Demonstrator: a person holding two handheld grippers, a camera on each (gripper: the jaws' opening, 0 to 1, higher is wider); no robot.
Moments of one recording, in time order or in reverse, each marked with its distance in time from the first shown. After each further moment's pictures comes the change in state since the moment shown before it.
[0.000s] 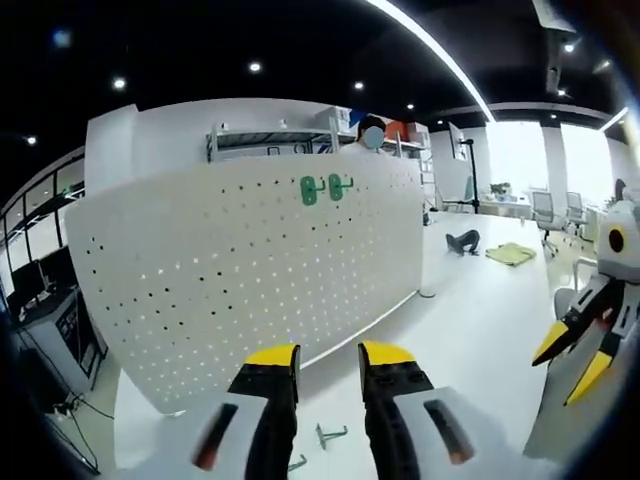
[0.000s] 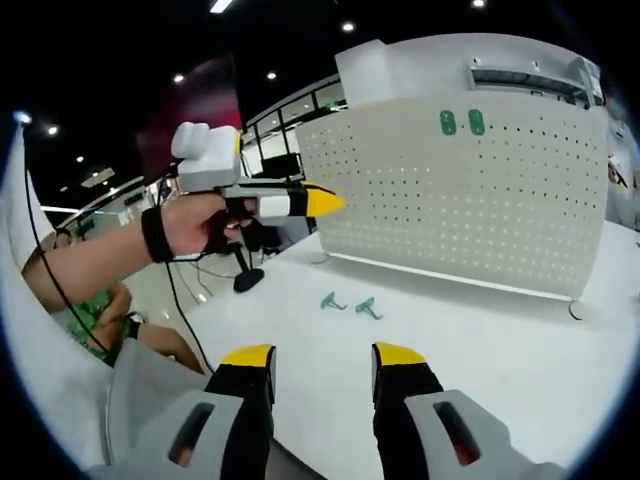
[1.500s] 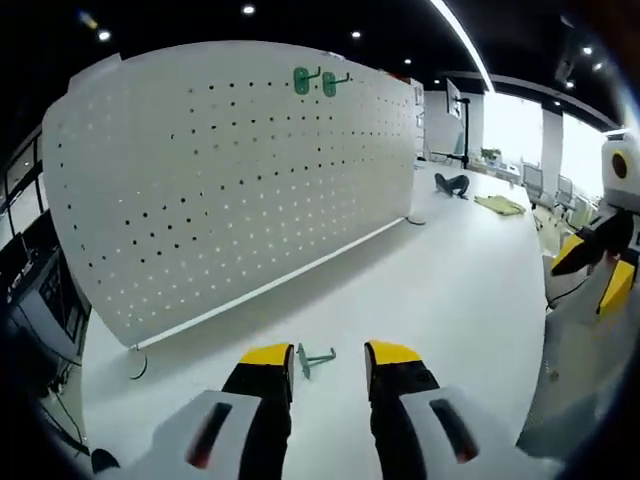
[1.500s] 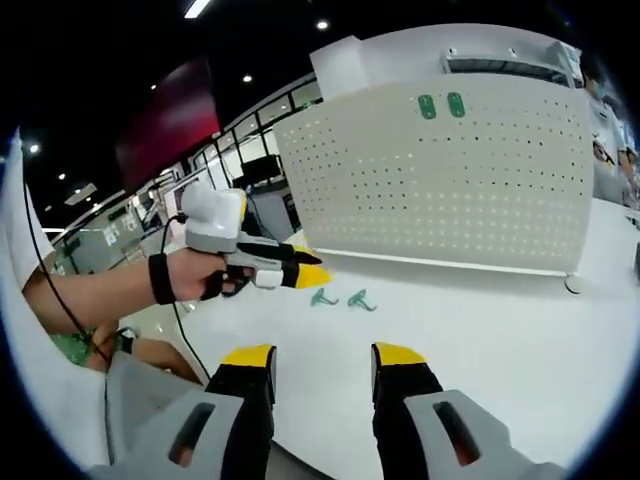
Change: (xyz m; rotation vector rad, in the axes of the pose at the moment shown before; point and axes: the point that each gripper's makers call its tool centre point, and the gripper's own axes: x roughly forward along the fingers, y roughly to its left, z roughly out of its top) left arm 0.013 -0.007 -0.117 -0.035 0.270 -0.080; right arm 0.008 -0.005 -0.013 0.082 0.005 -0.058
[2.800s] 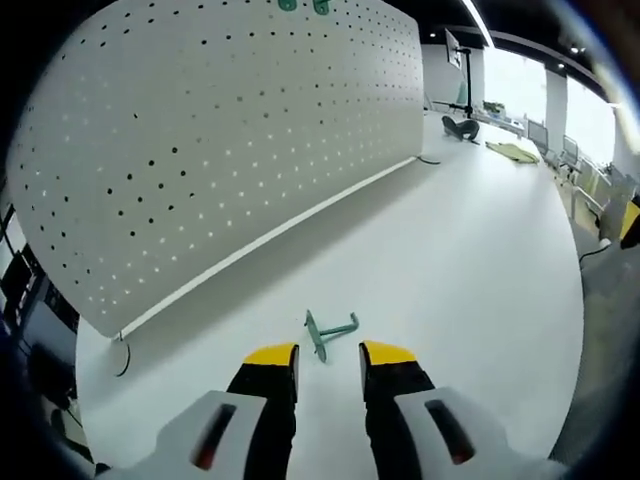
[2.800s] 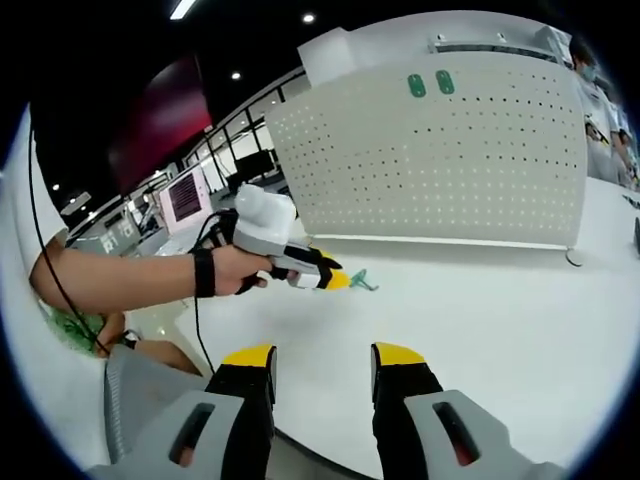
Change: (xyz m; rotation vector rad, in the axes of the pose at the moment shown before) left arm 0.060 0.016 -0.045 0.066 0.175 0.021; right arm 0.004 0.000 -0.024 0.052 0.033 -0.019
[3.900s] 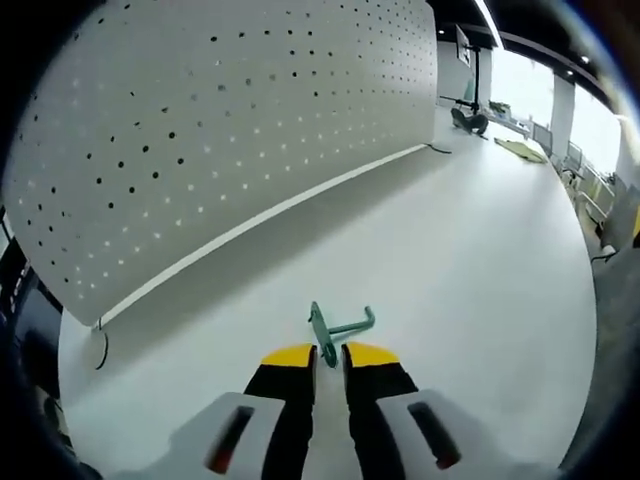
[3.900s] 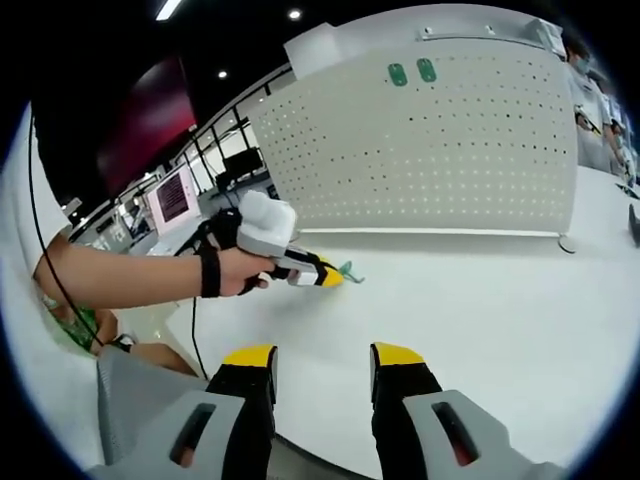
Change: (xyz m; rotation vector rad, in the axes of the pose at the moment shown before) left arm 0.029 0.005 -0.015 -0.040 0.043 -0.011; right arm 0.001 -0.017 -0.007 0.036 0.018 -0.032
